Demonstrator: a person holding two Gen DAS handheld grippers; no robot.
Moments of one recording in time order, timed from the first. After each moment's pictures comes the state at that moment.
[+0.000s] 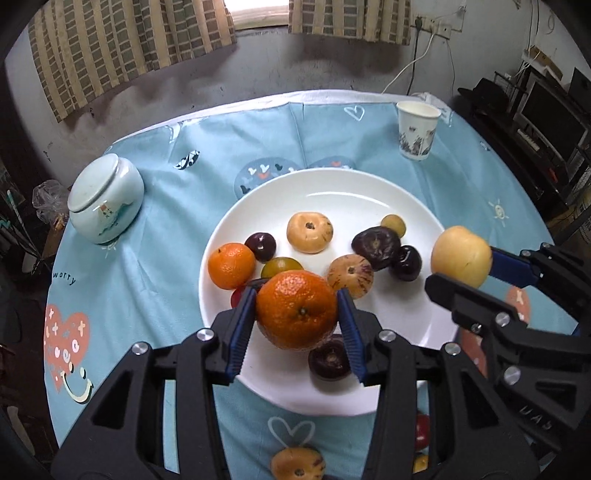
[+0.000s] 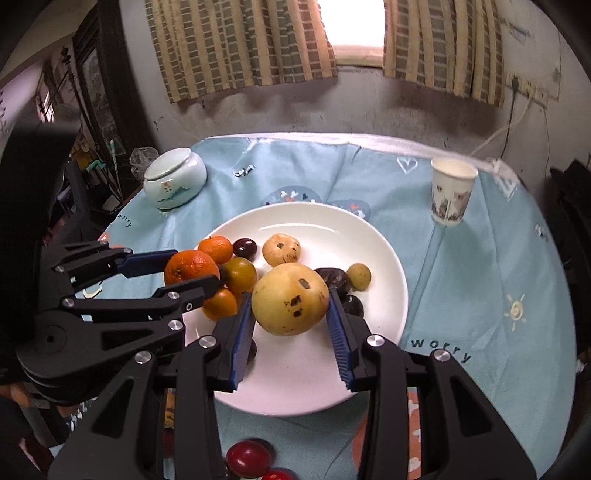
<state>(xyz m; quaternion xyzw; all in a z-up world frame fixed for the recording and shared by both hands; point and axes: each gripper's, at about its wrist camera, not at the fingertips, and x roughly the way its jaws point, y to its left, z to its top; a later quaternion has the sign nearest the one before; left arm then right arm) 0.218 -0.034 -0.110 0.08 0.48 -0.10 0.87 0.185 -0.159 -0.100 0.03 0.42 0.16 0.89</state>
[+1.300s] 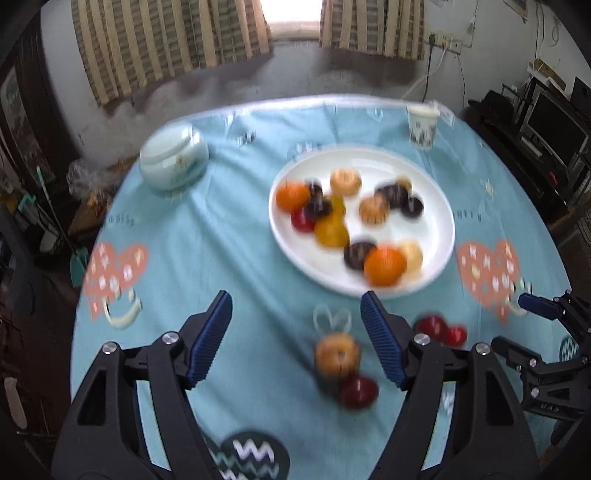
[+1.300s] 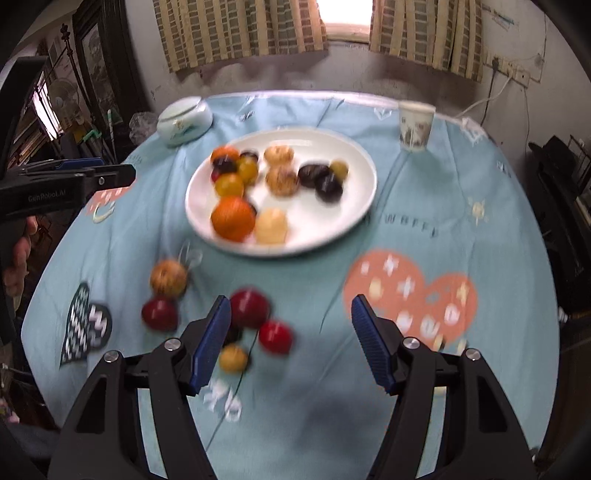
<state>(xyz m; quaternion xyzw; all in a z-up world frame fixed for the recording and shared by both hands) 0.093 0.029 -0.088 0.06 0.47 -0.06 0.88 0.029 -0.178 -0.128 0.00 0.46 0.15 0.87</state>
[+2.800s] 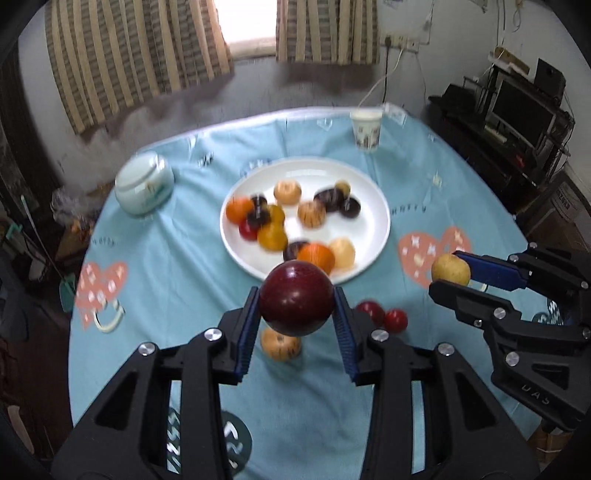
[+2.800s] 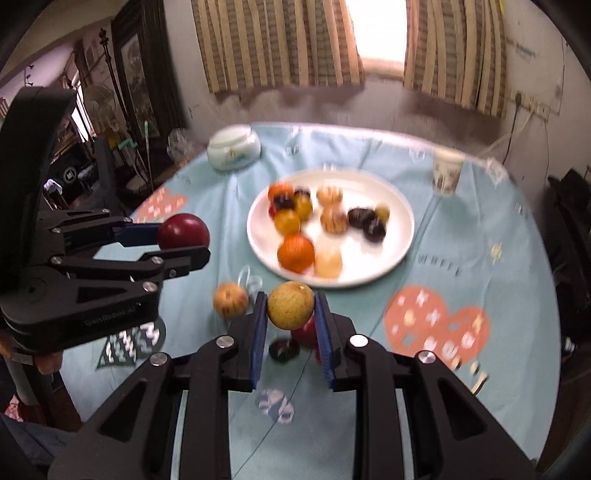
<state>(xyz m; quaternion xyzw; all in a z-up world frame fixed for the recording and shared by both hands) 0.059 -0.020 -0.041 0.09 0.43 -0.11 0.89 0.025 -0.153 -0.045 -0.01 0.37 0.20 0.91</state>
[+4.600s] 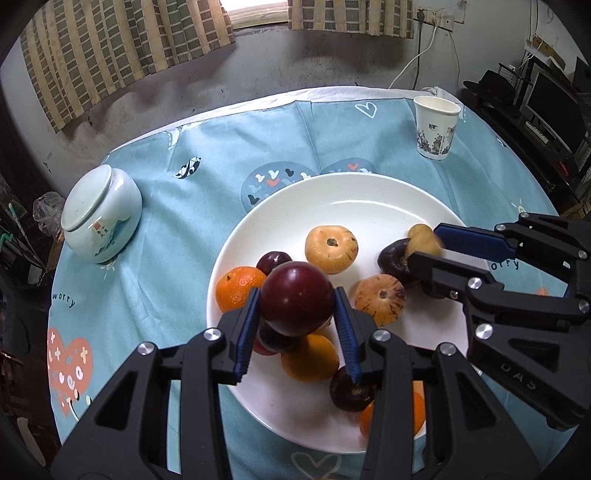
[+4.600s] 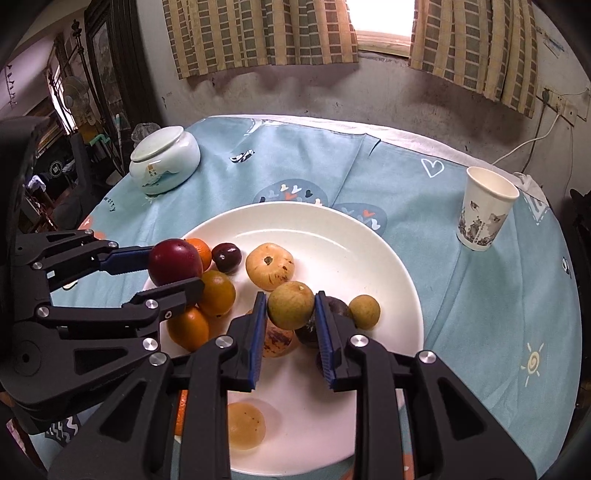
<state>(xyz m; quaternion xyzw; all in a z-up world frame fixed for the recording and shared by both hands) 0.249 -0.031 -0.123 0.10 0.47 -0.09 0.87 0.236 -0.143 -0.121 -0.02 0.43 0.19 0.88</state>
